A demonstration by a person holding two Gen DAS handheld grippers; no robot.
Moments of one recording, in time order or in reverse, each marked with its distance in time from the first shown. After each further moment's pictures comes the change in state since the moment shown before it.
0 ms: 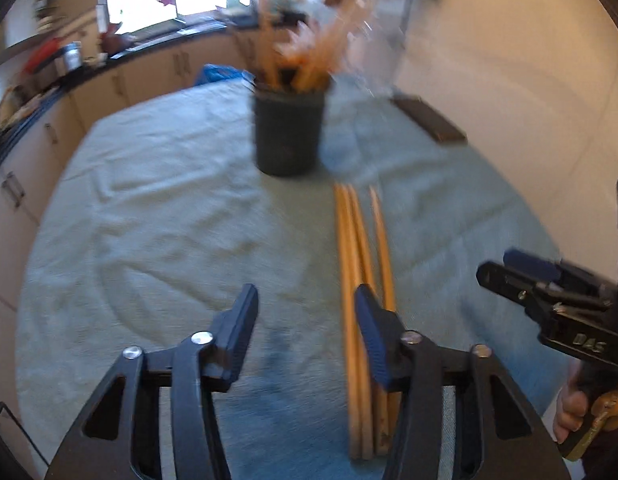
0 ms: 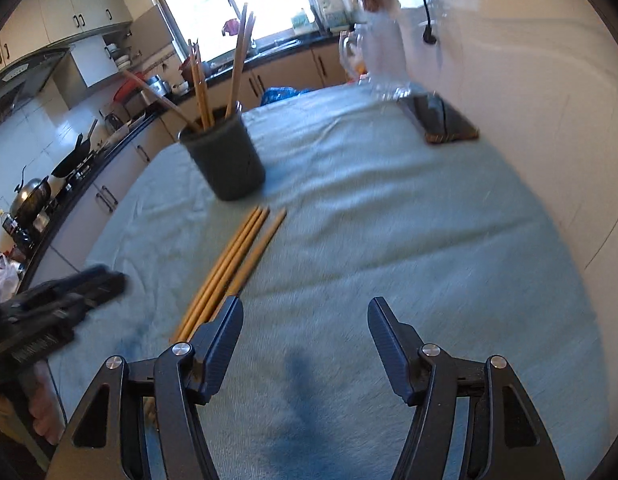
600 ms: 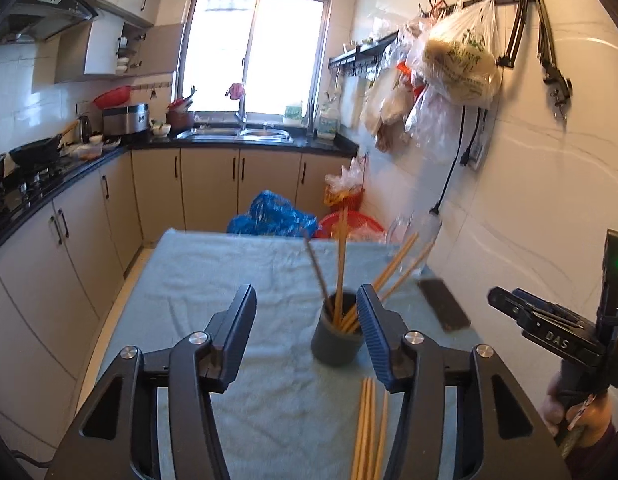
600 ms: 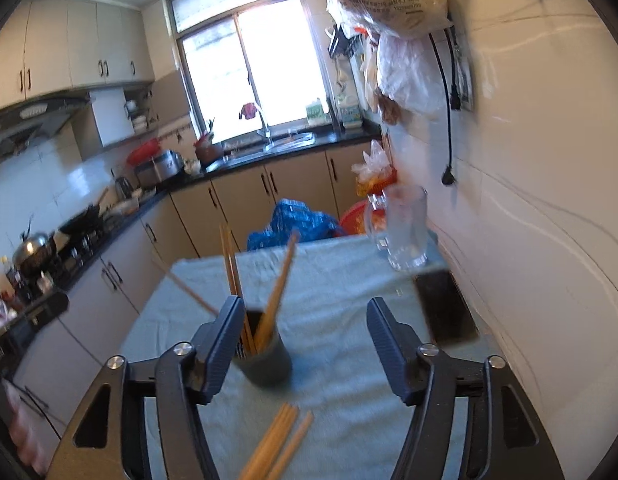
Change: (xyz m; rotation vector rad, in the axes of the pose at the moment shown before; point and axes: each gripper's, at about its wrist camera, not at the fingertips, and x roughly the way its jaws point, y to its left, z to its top) left arm -0.147 0.064 0.094 -0.217 -0.419 0.085; right arm -0.068 0.050 0.150 -0.109 -0.260 -0.049
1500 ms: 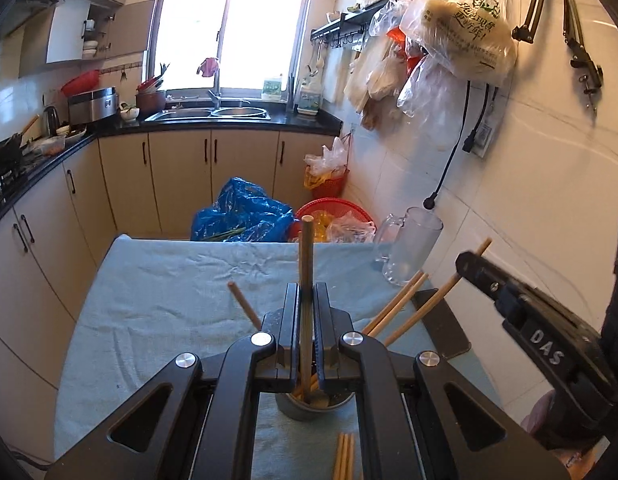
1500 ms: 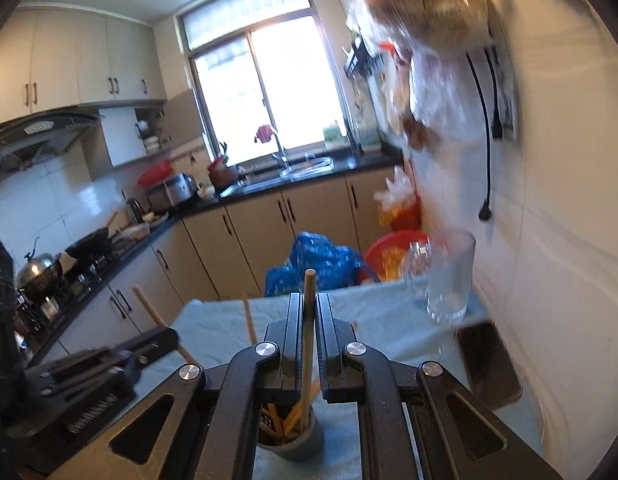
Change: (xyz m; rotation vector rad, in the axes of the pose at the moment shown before) left arm 0.123 -0.043 0.066 0.026 0.081 -0.055; right arm 0.076 0.031 0.074 0.031 -0.099 0.063
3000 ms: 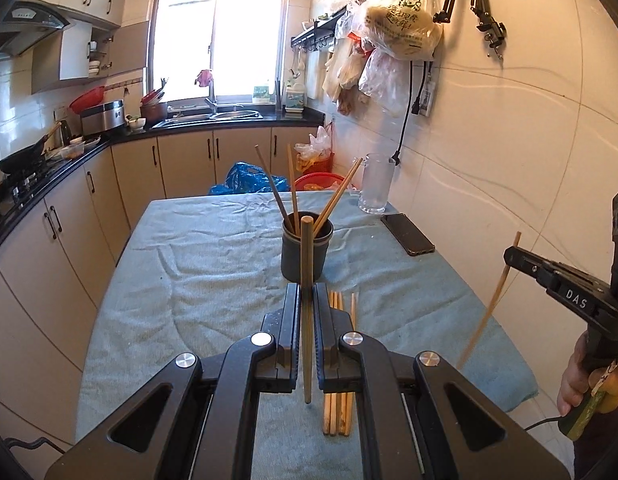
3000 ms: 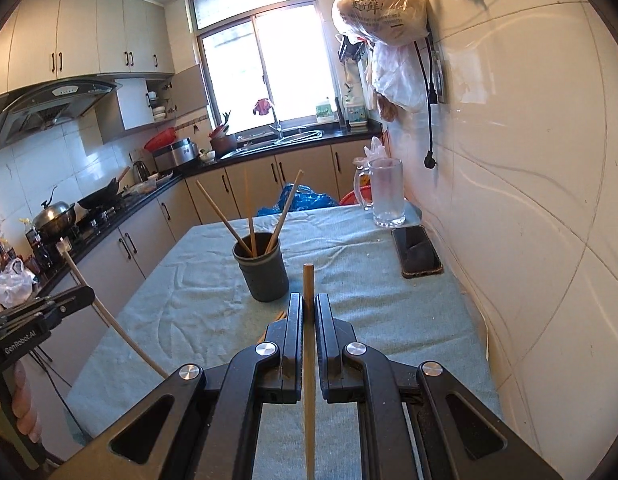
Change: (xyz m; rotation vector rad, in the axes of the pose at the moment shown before) left arm -0.180 -0.015 -0.157 0.088 -0.015 0.000; right arm -0.200 -0.038 -0.133 -0.055 0.046 -0.021
